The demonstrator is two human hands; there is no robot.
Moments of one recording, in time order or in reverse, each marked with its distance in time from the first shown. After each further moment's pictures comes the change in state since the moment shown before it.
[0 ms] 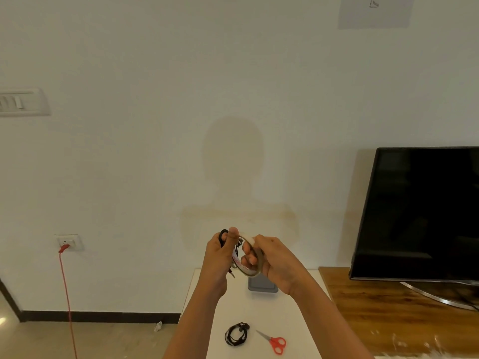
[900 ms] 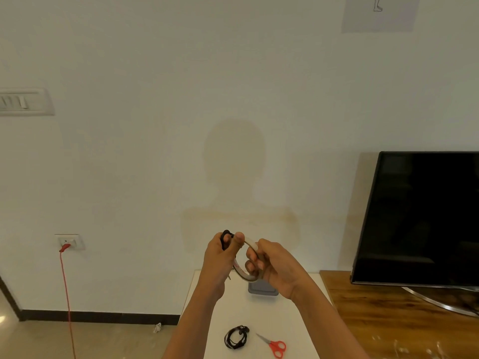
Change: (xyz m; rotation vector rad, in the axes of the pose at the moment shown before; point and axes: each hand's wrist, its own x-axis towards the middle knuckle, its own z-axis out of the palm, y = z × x) left_hand 0.004 -0.002 -0.005 0.121 -0.021 0.074; right_hand -0.002 -0.003 0.003 0.070 0.027 0.069
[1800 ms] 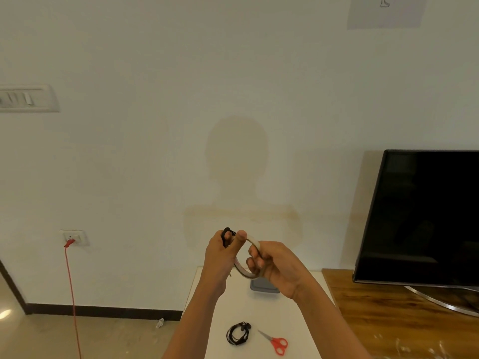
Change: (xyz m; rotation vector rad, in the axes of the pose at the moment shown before) left_hand -0.001 0.001 -0.003 -0.007 0.028 -0.009; right_hand 0.004 0.010 -0.004 0.062 0.009 0.006
